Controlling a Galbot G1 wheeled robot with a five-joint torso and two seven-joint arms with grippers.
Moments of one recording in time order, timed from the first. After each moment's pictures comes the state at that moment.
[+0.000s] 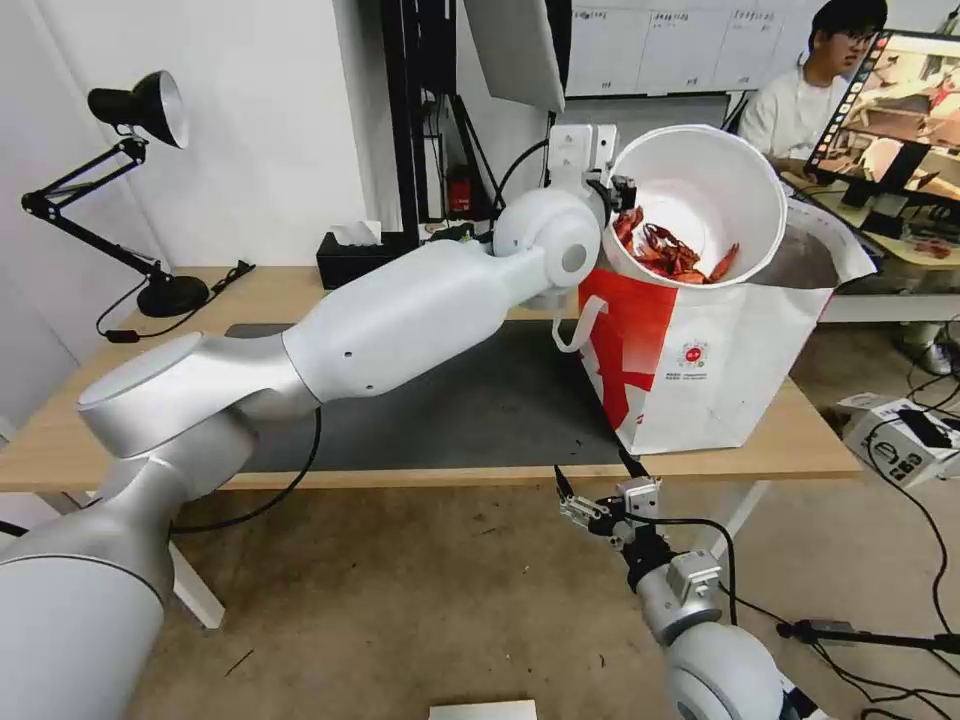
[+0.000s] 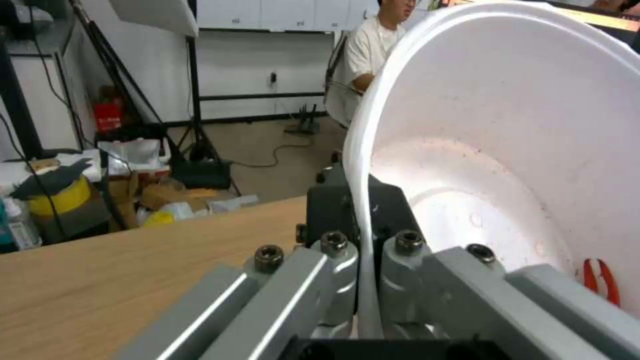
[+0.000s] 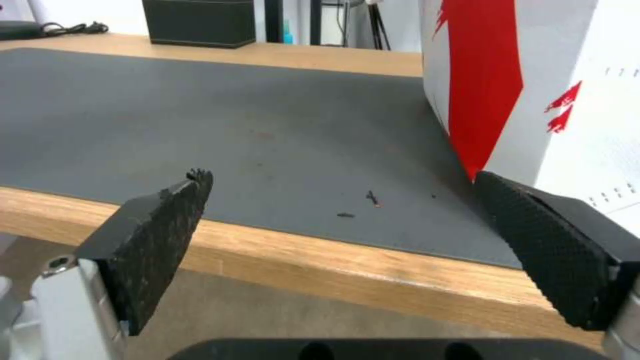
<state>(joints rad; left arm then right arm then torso) -0.28 -1.39 0.69 -1.39 -1.45 0.27 -0.70 -1.40 0.95 0.12 2.10 0.40 -0.05 0.36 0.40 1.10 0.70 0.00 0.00</state>
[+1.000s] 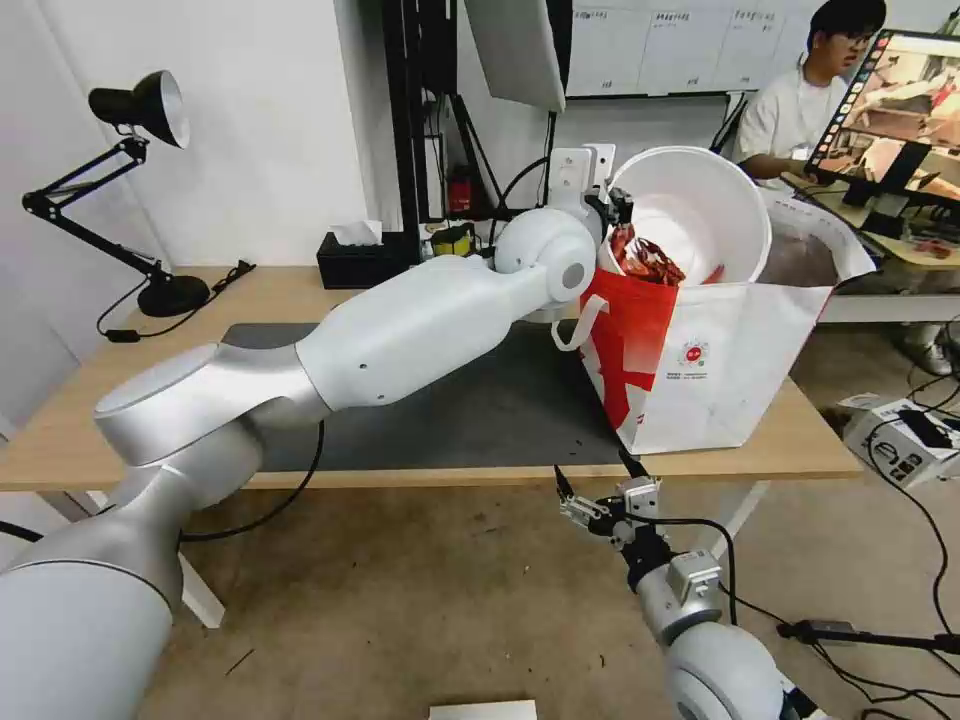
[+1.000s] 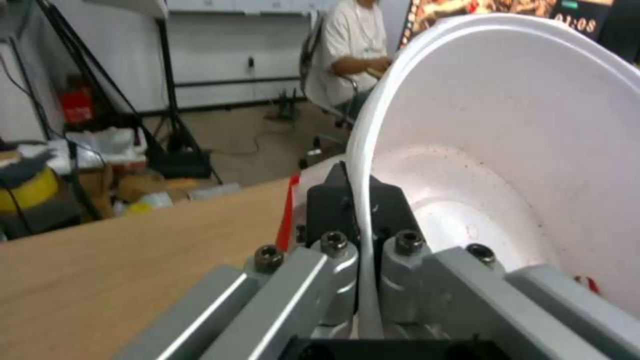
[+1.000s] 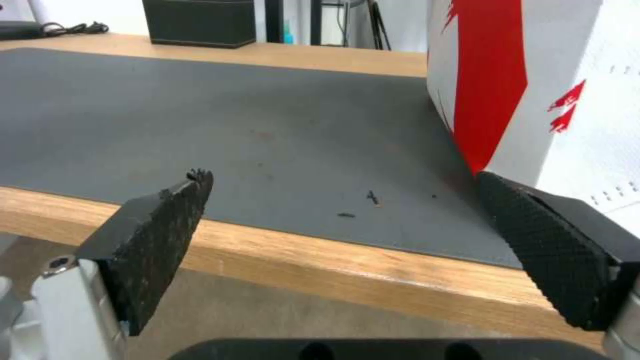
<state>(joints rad) -0.26 -1.40 0.69 -1.36 -1.44 0.30 -0.60 -1.40 0.95 0.12 2.10 0.40 -0.05 0.36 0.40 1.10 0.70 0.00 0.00</state>
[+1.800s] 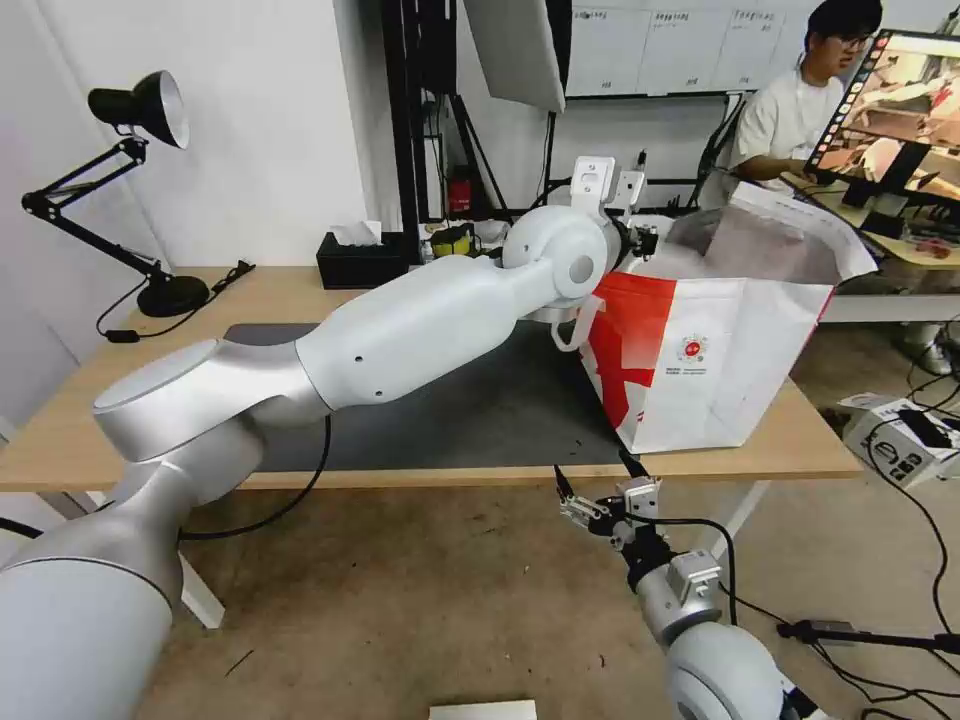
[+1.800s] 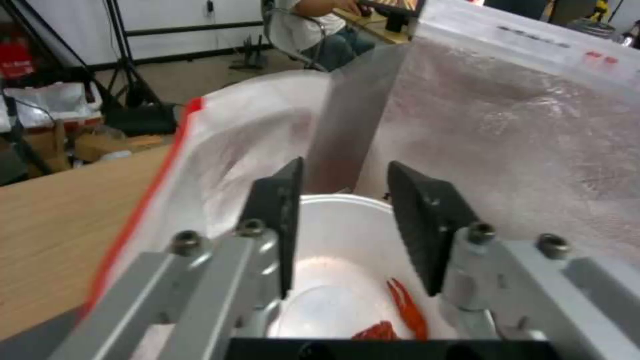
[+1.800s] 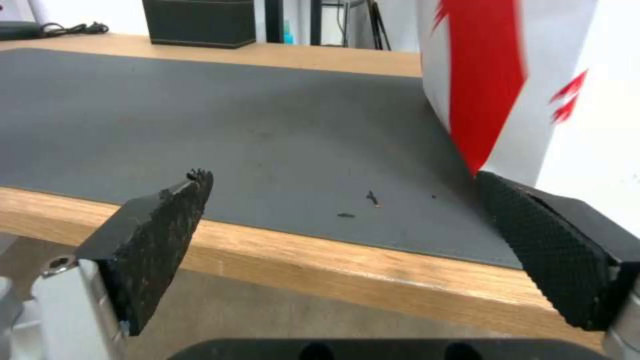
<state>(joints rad) -0.27 -1.40 0.70 -1.38 -1.53 0.42 -0.58 -1.40 0.95 0.12 2.10 0.40 -0.05 0.36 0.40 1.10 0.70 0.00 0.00</state>
